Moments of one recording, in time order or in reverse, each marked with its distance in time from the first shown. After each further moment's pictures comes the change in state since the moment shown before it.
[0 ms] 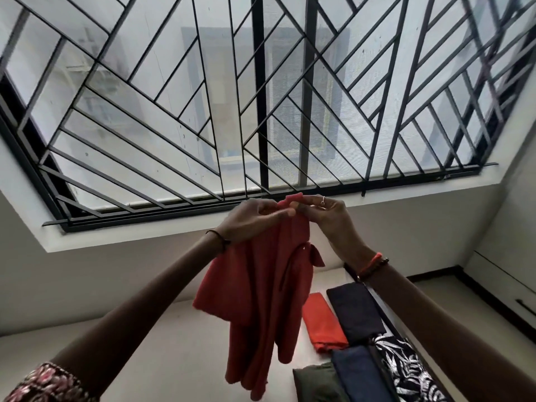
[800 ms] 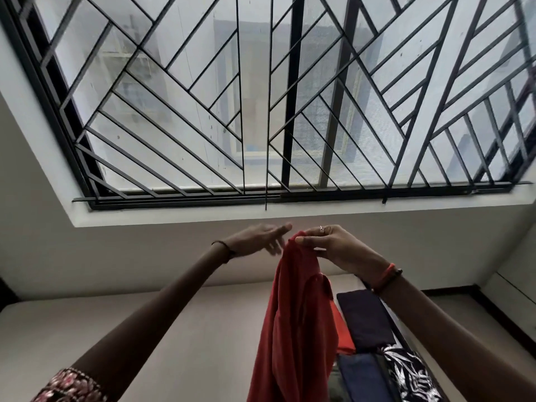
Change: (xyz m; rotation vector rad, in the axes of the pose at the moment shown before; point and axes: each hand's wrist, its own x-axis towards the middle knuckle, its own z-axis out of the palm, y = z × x) left_hand -0.037 -0.037 -0.003 -0.166 -0.244 -0.215; right_hand -0.006 0.030 0.019 -0.066 -0.376 0.488
